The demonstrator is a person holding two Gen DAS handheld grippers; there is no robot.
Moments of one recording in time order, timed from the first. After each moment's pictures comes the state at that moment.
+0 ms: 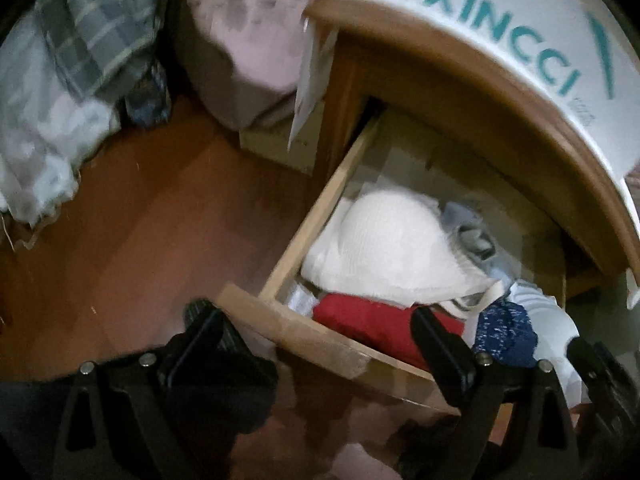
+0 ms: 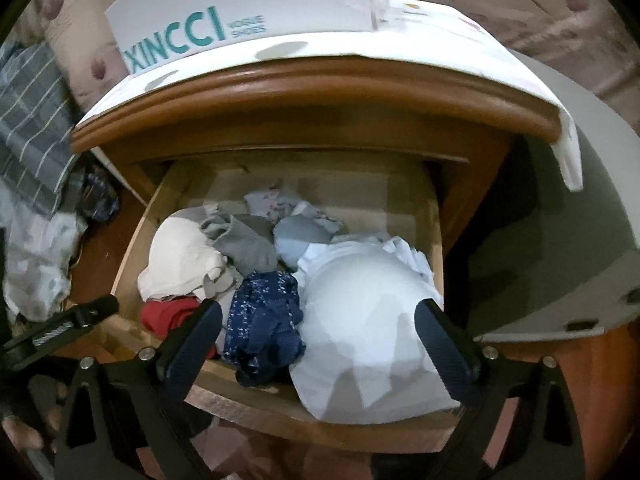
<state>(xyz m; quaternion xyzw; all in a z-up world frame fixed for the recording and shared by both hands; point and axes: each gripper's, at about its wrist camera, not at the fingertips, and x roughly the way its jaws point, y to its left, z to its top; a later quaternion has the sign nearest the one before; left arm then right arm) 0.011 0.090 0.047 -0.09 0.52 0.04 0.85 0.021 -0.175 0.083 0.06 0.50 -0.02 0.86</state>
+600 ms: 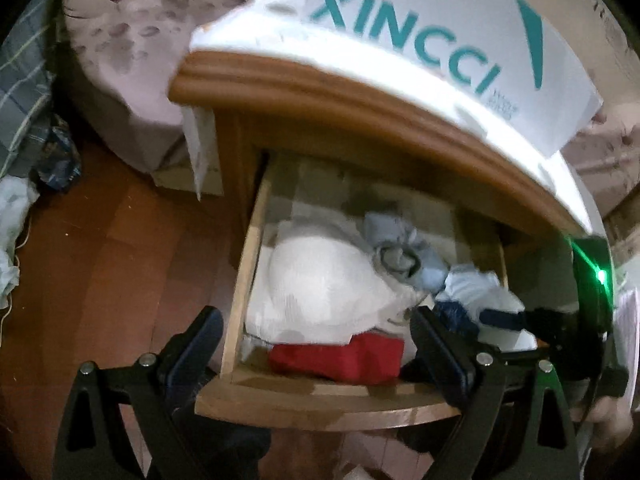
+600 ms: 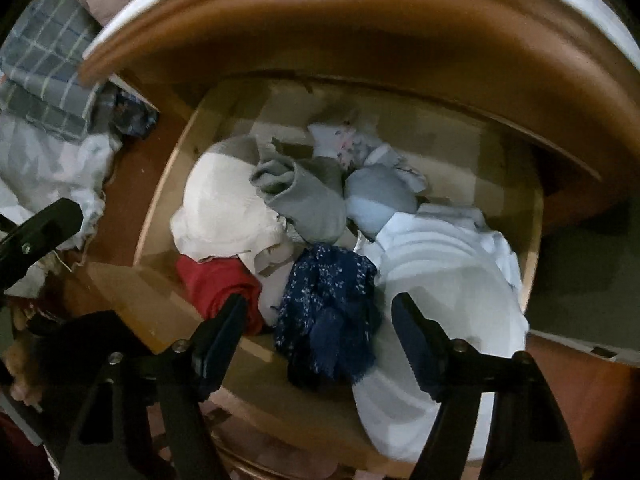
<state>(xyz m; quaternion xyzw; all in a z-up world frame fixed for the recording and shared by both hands) 0.074 0.079 0.077 -0.05 0.55 -0.15 0.82 0.084 -0.138 0.042 0.05 0.64 0.09 0.76</state>
